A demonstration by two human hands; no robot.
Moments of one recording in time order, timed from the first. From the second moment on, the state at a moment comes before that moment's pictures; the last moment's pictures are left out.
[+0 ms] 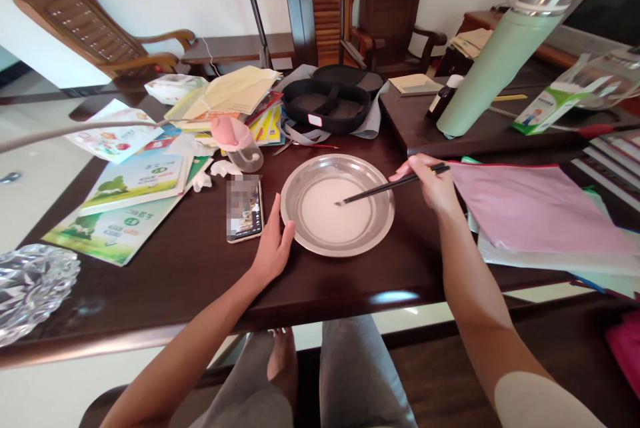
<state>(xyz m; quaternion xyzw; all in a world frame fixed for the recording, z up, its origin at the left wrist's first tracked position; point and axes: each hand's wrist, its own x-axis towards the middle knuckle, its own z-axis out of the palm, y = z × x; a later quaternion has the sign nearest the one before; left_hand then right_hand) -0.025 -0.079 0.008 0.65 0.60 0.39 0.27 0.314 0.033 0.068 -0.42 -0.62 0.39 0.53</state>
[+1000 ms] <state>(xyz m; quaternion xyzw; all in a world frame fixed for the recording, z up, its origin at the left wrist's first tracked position) -0.025 -0.079 0.009 0.64 0.60 0.39 0.29 0.313 0.032 0.064 -0.41 -0.60 0.46 0.50</state>
